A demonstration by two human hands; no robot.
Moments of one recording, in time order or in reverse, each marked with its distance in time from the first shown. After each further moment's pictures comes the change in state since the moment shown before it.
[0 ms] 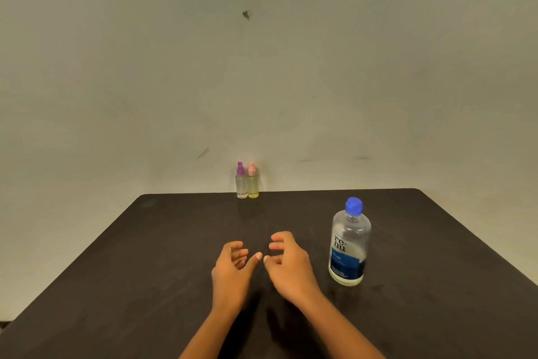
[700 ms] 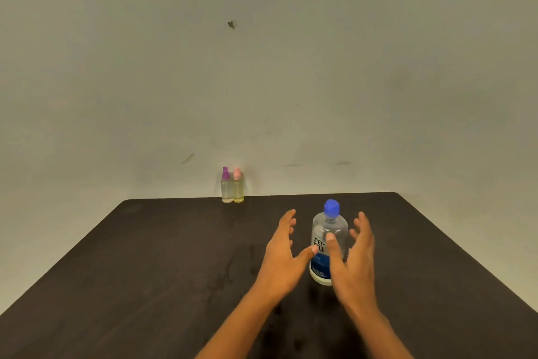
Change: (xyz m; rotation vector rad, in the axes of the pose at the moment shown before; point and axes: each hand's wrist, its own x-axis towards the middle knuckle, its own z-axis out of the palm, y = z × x) left_hand -0.035 0.075 0.071 0.005 -0.449 0.280; right_hand -0.025 0.044 -0.092 0.057 0.534 -0.138
